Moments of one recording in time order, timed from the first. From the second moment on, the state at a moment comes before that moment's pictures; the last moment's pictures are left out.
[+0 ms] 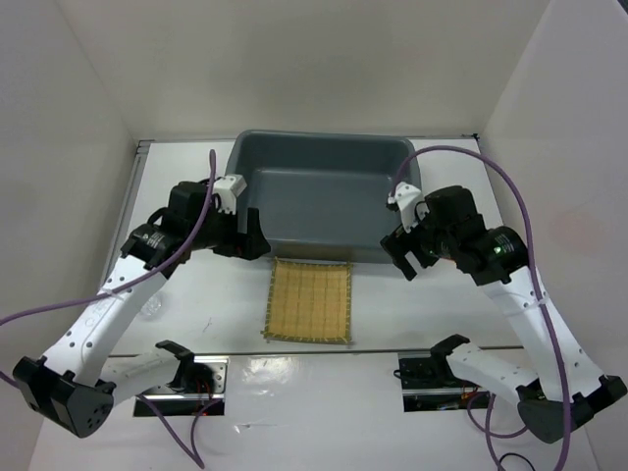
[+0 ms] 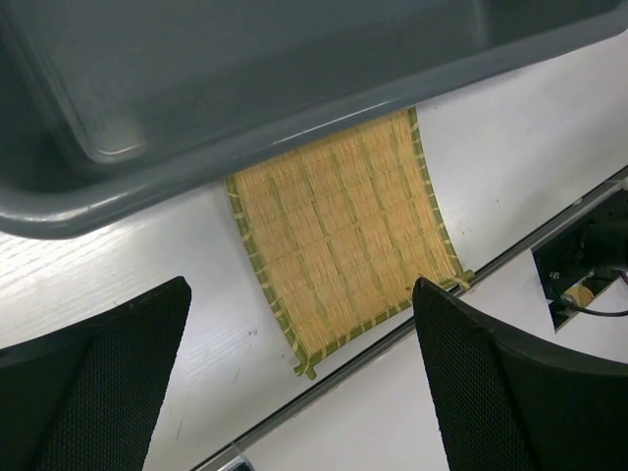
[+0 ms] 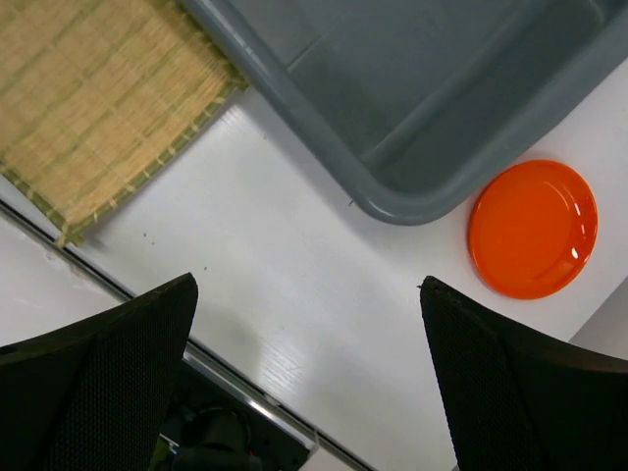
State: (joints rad) left arm -0.39 1.05 1.11 -0.76 0.26 -0.27; right arm 0.42 0.98 1.27 -1.09 -0.08 -0.32
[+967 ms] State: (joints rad) left arm -0.52 1.66 1.26 -0.75 0.21 -0.19; right arm 0.41 1.54 1.13 -0.81 -0.04 -0.54
